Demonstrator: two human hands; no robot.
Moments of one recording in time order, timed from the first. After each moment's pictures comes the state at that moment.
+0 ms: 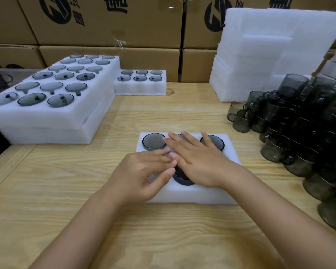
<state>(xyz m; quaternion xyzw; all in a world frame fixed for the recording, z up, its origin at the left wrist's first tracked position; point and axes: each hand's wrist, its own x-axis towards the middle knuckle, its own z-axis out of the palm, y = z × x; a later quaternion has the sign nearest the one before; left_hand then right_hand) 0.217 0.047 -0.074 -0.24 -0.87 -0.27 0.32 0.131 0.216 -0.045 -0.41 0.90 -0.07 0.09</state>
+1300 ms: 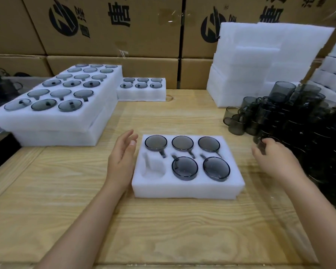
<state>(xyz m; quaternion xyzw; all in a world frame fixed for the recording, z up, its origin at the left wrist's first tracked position) 0.206 0.027 -0.089 0.11 -0.71 -0.63 0.29 0.092 0.346 -0.056 0.03 0.99 -0.15 -0.05</state>
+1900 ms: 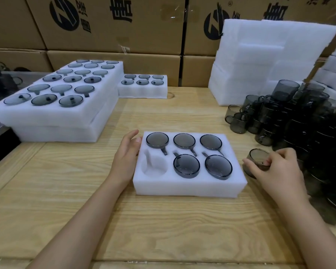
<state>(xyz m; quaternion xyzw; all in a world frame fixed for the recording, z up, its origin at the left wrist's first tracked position) 0.200 0.022 -0.096 0.13 -0.68 -0.69 0.21 0.134 0.343 -0.077 0.02 0.96 -0.24 -0.16</state>
